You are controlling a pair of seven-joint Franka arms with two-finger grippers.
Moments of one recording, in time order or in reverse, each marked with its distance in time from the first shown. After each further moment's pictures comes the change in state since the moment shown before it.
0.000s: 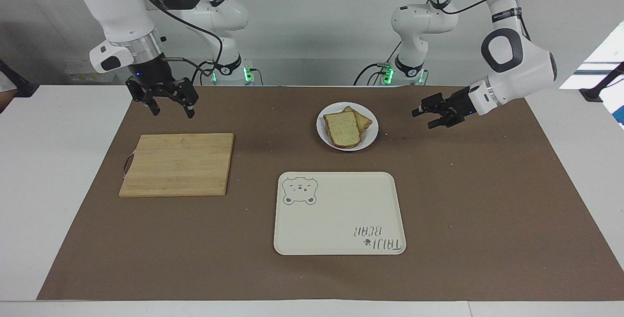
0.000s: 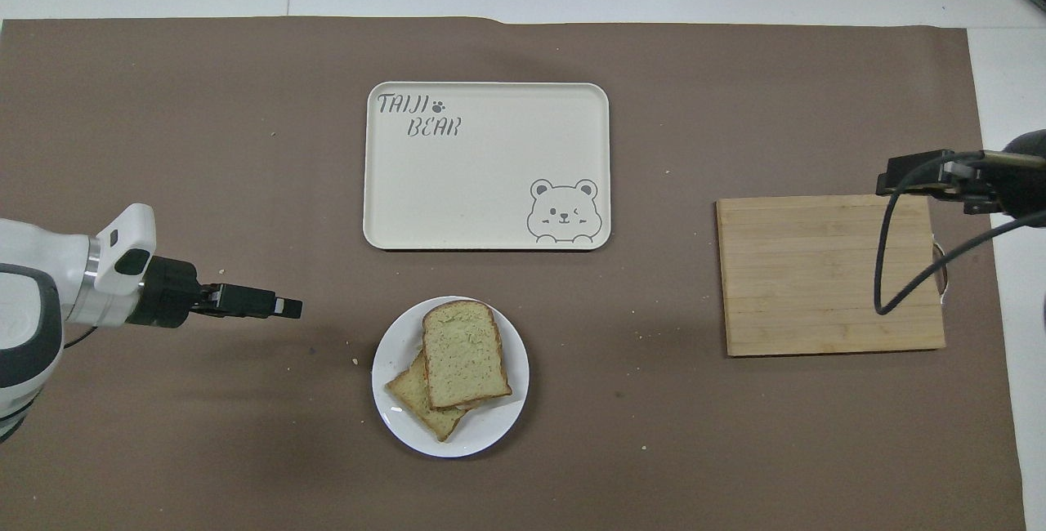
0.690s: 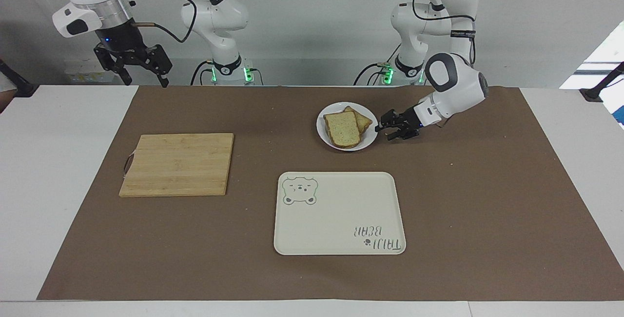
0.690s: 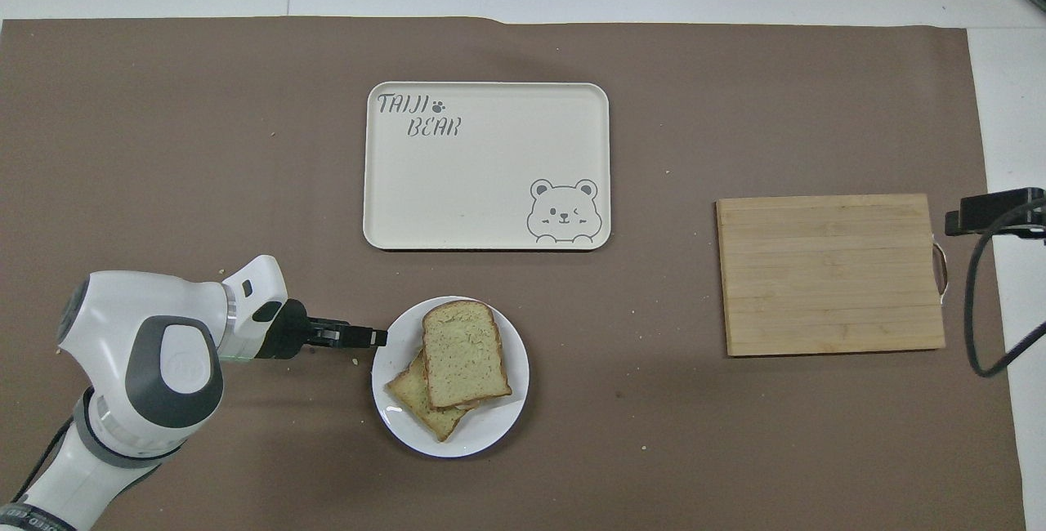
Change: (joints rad) left arm -0.254 0.010 -0.013 -0.194 -0.124 0.342 0.068; right arm 0.001 -0.028 -0.044 0.058 -0.016 -0.154 -0.130
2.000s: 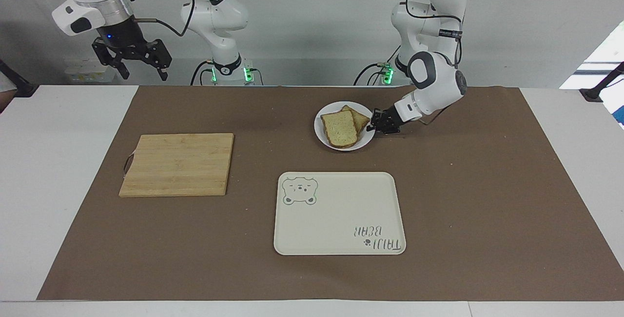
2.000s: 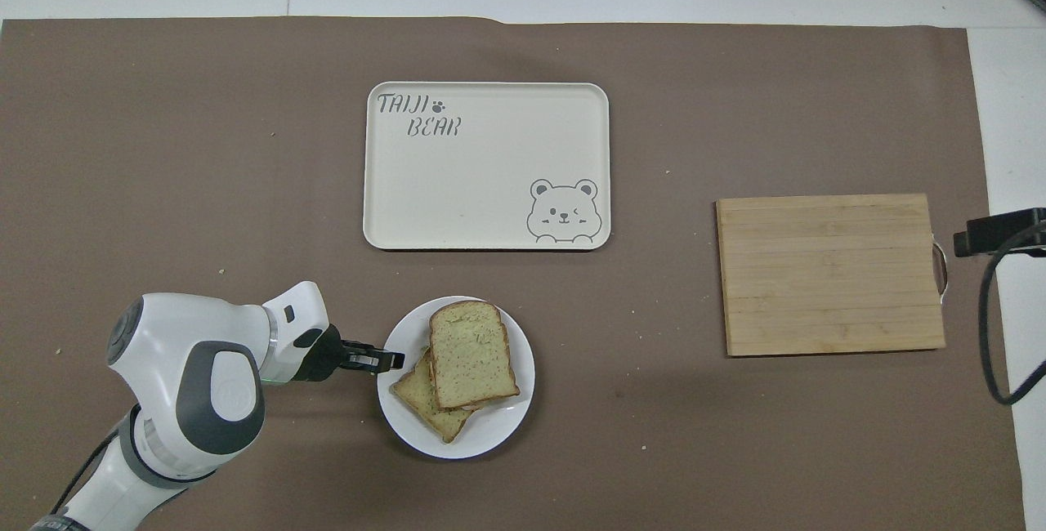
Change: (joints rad) left arm -0.089 -0.014 0.006 -0.047 -0.025 0.028 -0.011; right arm 0.002 0.002 0.003 0.034 -0.025 -0.083 -0.049
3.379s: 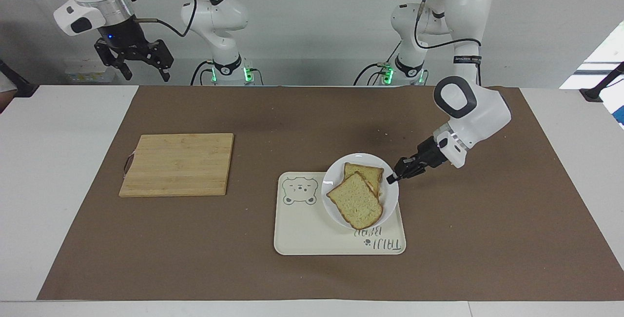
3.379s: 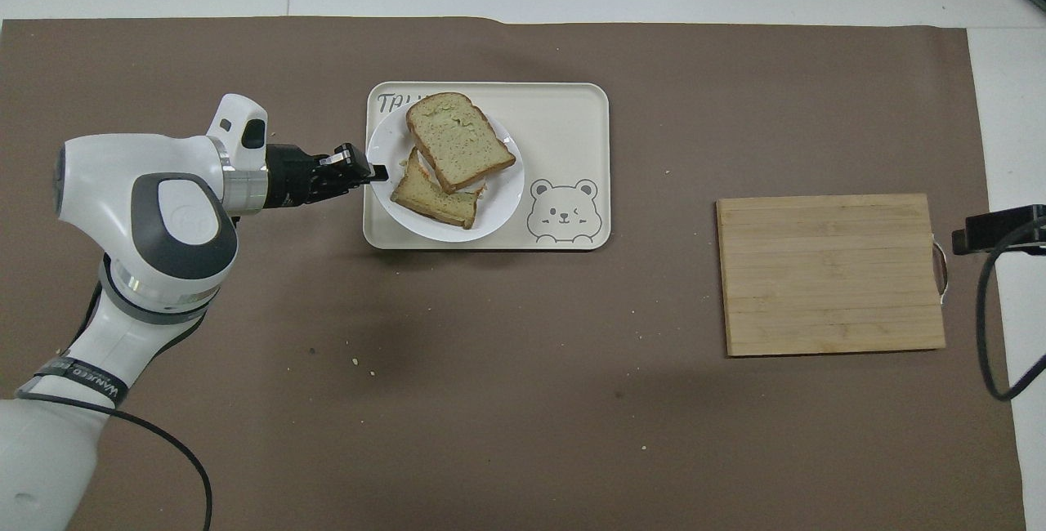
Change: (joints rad) left arm 0.205 0.353 -0.130 0.585 -0.081 0.115 -0.401; right arm 0.000 0.000 0.001 0.000 0.001 0.002 0.008
